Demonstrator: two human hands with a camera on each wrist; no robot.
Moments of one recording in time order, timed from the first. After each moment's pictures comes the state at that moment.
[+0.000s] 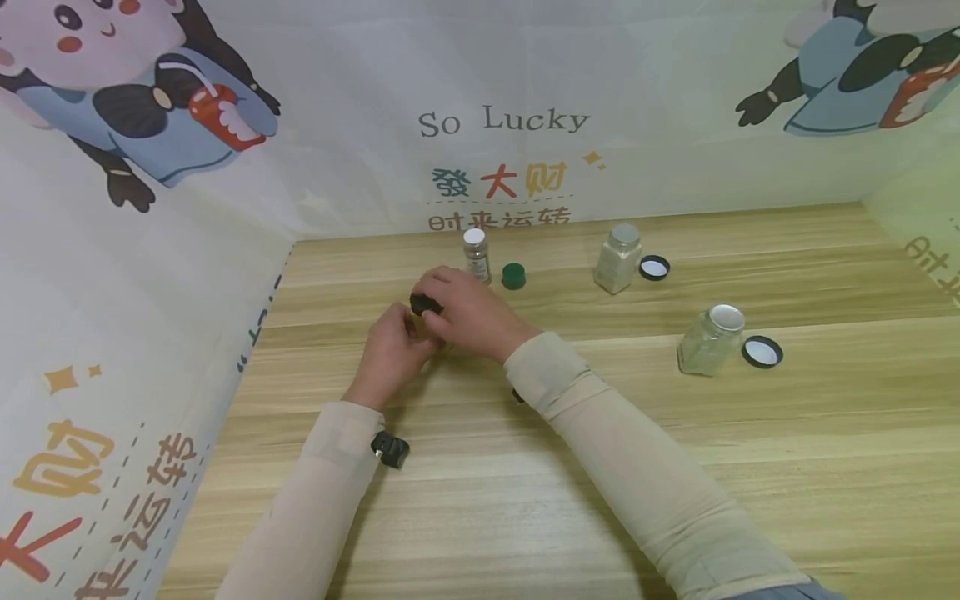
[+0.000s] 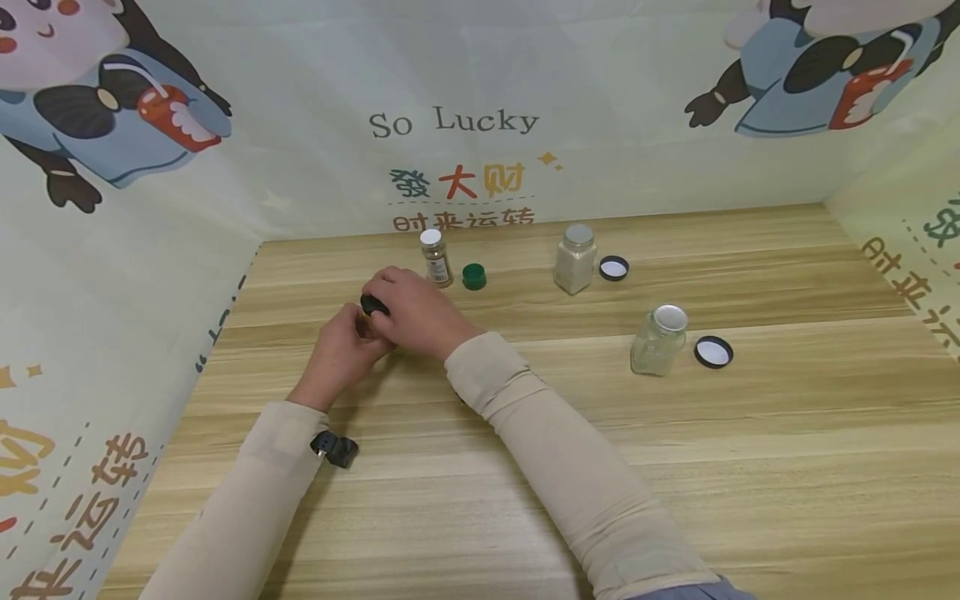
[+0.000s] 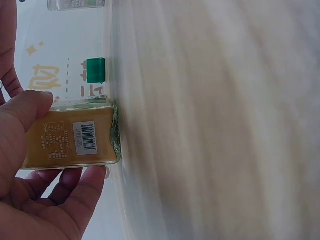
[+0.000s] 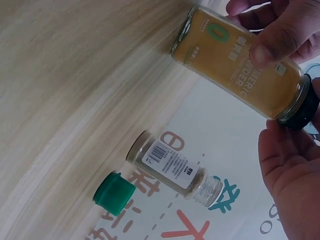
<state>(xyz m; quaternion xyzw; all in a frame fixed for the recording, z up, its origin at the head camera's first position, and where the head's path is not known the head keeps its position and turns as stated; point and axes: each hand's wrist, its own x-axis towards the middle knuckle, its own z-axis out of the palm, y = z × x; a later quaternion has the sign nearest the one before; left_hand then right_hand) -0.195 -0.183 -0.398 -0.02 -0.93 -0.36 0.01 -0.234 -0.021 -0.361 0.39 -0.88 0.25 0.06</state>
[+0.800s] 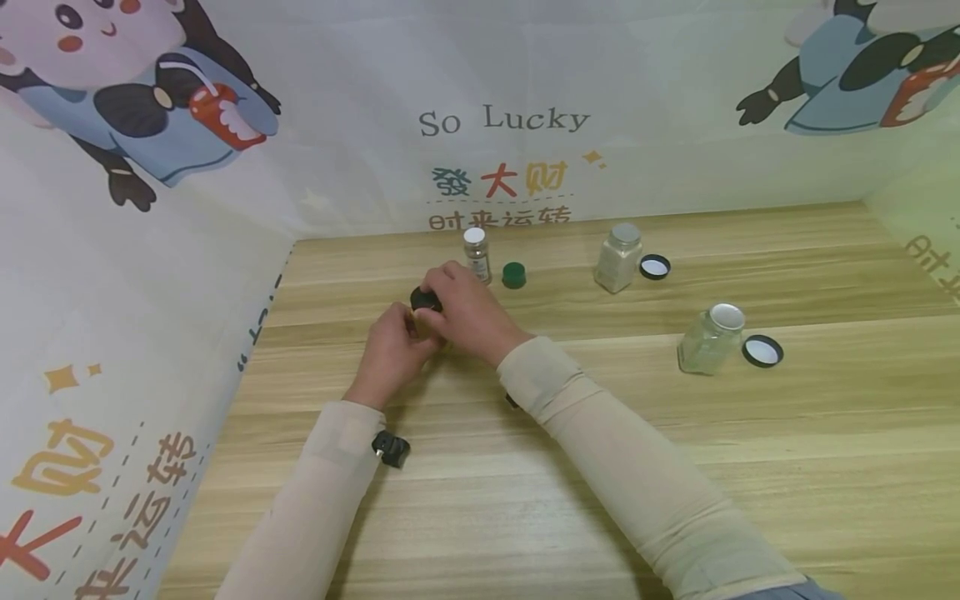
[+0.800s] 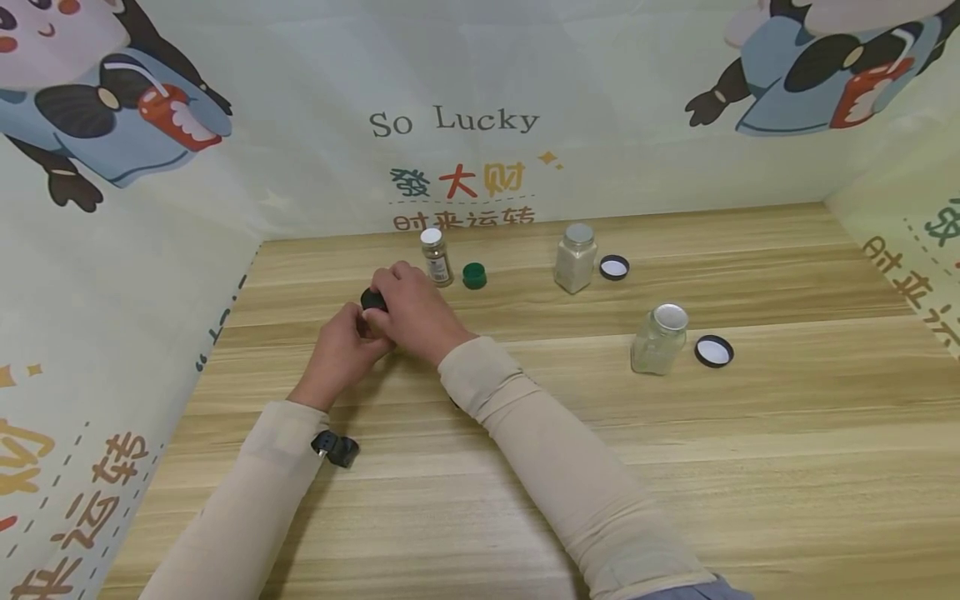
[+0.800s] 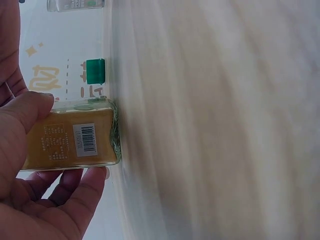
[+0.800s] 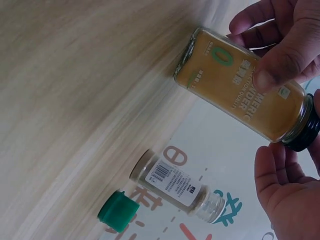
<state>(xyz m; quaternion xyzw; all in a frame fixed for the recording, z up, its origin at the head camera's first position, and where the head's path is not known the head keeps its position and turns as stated) -0.194 -0.182 -0.399 -0.02 -0.93 -0.36 0.01 -0.228 -0.027 -0.364 0.32 -0.90 0.29 0.05</state>
